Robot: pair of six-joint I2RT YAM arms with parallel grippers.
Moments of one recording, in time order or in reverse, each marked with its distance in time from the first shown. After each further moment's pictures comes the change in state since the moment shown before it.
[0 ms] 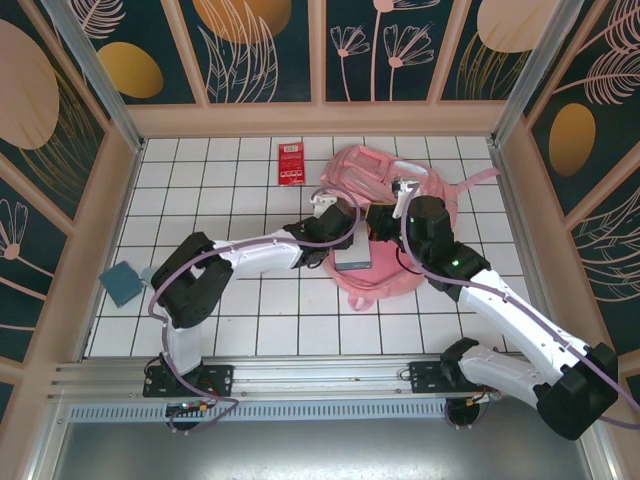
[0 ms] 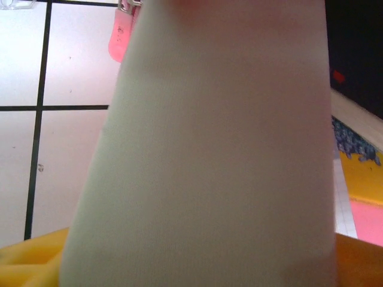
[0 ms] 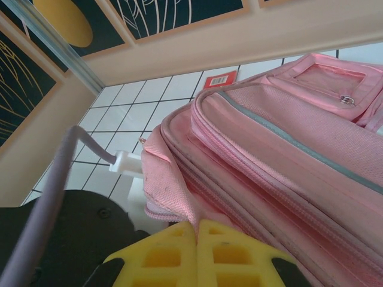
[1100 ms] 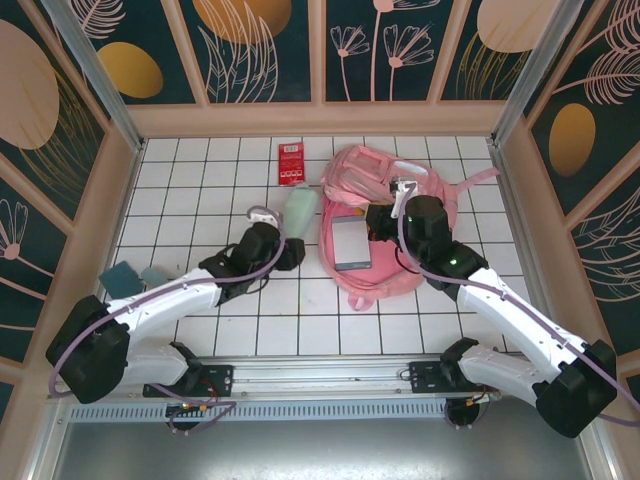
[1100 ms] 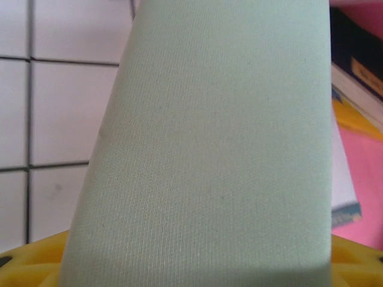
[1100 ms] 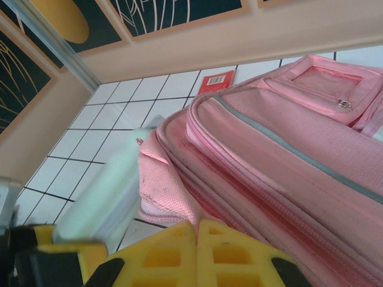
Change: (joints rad) left arm 0.109 -0.650 -0.589 0.103 0.247 0.078; right arm 0.001 0.015 0.000 0.009 0.007 -0.022
